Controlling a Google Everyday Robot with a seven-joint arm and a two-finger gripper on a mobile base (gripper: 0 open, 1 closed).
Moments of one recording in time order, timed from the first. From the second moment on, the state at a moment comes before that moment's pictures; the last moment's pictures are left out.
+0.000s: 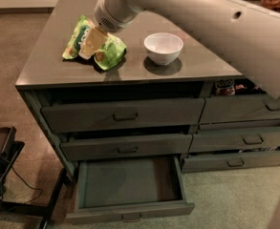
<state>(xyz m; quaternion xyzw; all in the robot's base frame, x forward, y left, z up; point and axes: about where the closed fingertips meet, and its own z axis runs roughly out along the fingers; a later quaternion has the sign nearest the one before) 0.693 0.095 0.963 -0.54 0.72 0.03 0.44</state>
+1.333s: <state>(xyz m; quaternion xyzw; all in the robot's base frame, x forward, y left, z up) 0.750 0.132 0.906 -0.52 0.74 0.03 0.42</state>
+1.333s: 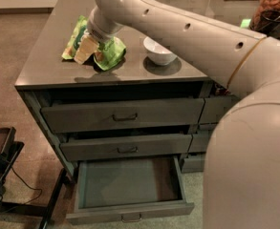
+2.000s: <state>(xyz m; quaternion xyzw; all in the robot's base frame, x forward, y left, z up) 0.779 0.123 0.883 -0.50 0.76 0.03 0.42</state>
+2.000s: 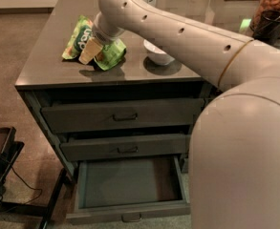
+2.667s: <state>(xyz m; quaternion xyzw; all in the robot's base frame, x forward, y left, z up) 0.780 0.121 0.865 -0.50 0.77 0.03 0.39</state>
